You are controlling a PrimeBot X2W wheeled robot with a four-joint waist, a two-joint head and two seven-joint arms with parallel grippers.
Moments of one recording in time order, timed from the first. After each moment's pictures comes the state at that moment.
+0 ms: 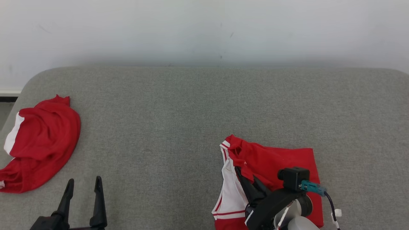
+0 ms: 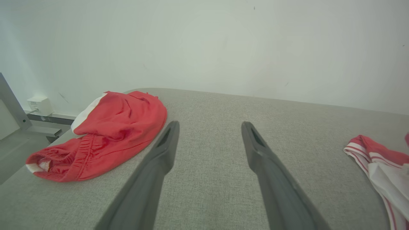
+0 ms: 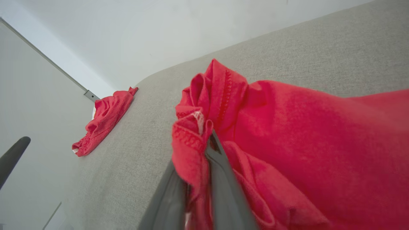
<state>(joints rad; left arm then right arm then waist) 0.01 0.05 0.12 0.13 -0.11 -0.11 -0.26 -0.30 -0.07 0.48 0.46 0.68 0.13 -0.07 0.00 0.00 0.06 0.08</state>
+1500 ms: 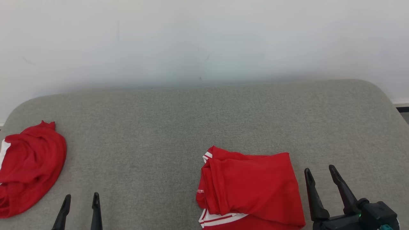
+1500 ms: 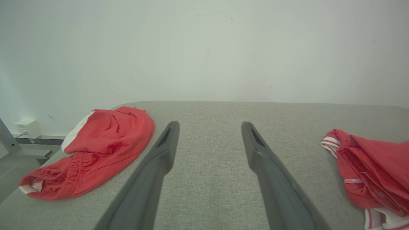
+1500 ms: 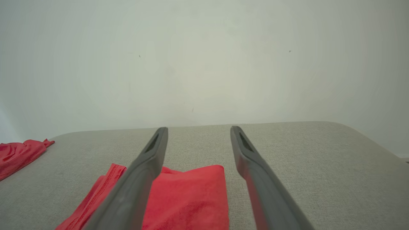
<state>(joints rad) 0.09 0.06 0.14 0.09 -0.06 -0.11 -0.26 0.03 -0.17 0.11 0.10 0.26 0.13 -0.26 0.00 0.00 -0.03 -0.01</state>
